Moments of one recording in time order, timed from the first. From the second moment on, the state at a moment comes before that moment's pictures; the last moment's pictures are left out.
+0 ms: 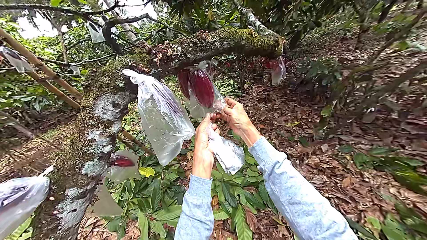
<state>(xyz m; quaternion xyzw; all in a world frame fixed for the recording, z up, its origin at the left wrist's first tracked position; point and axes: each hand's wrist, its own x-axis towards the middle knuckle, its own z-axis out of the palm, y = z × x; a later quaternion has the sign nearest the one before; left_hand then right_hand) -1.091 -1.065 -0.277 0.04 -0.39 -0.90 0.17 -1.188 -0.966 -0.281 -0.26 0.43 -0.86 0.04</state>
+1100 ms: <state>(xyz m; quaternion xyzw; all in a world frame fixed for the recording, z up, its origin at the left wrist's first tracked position) -1.102 -1.066 -0.298 -0.04 -0.28 -0.95 0.16 -1.197 -0.972 -0.252 -0.12 0.48 -0.87 0.04</state>
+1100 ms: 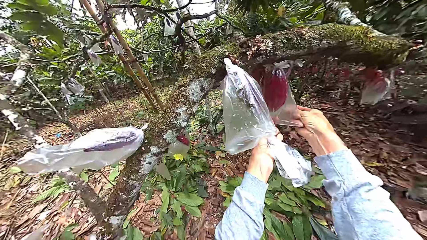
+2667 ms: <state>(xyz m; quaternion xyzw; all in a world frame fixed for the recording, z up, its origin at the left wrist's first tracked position) -1.030 -1.129 -0.305 0.02 -0.59 -0.70 0.41 -1.115 -1.016 -0.279 -0.27 0.55 -0.79 -0.03</state>
